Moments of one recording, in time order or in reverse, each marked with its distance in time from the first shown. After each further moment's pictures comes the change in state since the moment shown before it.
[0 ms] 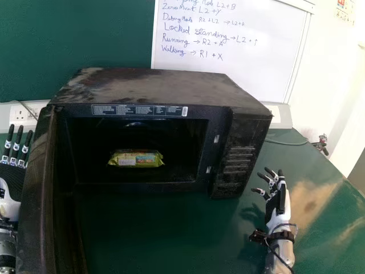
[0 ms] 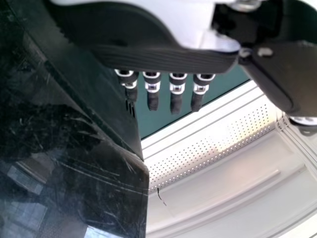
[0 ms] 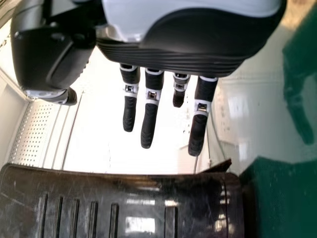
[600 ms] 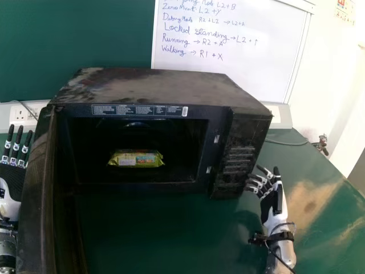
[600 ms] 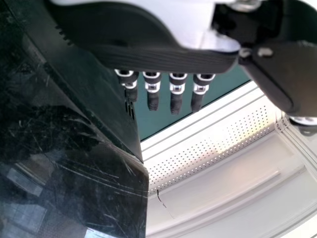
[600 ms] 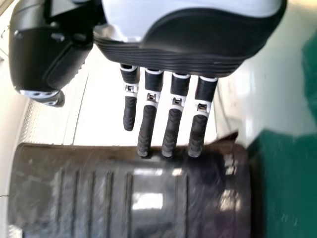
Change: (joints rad) left arm 0.001 -0.001 0.000 -0.002 0.000 -0.001 0.010; right arm 0.001 -0.002 -0.002 0.002 0.009 -0.022 0.112
